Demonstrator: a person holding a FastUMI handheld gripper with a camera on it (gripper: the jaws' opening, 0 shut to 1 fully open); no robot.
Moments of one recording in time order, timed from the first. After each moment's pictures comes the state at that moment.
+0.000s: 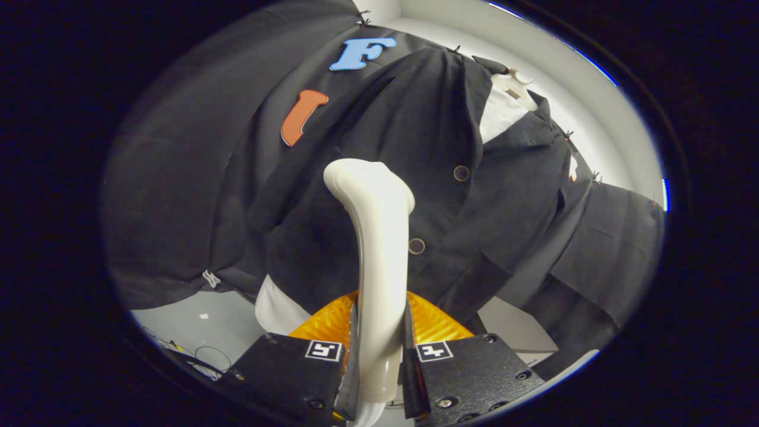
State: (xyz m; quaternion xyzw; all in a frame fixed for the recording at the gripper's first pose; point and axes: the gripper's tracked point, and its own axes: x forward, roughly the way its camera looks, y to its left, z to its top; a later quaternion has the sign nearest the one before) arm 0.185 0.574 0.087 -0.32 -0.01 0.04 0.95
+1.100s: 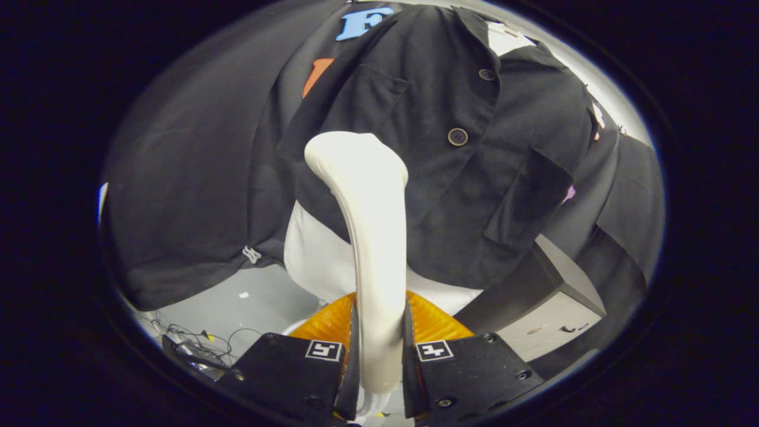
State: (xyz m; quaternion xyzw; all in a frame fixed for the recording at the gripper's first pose) arm 0.190 0.537 -0.015 -0.27 0.11 0.11 0.95
